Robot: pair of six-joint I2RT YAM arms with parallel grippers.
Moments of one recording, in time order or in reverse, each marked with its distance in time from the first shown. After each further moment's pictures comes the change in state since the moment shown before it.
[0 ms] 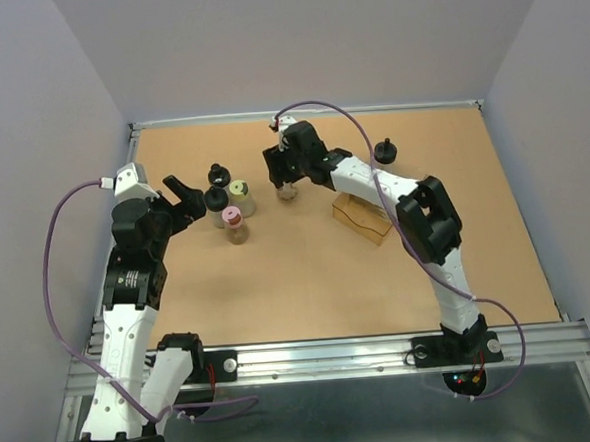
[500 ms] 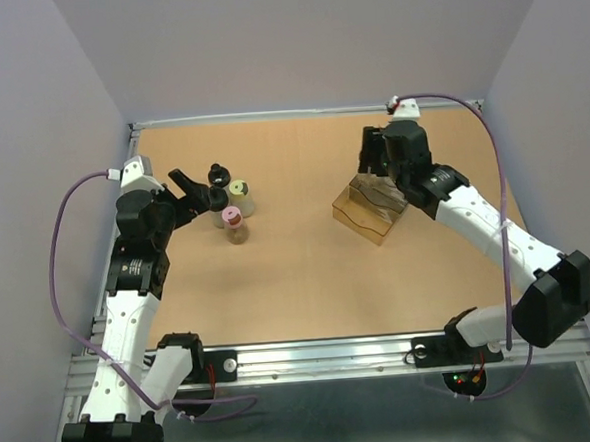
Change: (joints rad) left arm 0.000 0.080 0.000 0.074 0.046 -0.003; right arm -0.130 -0.863 -0.617 -0.052 0.398 0.170
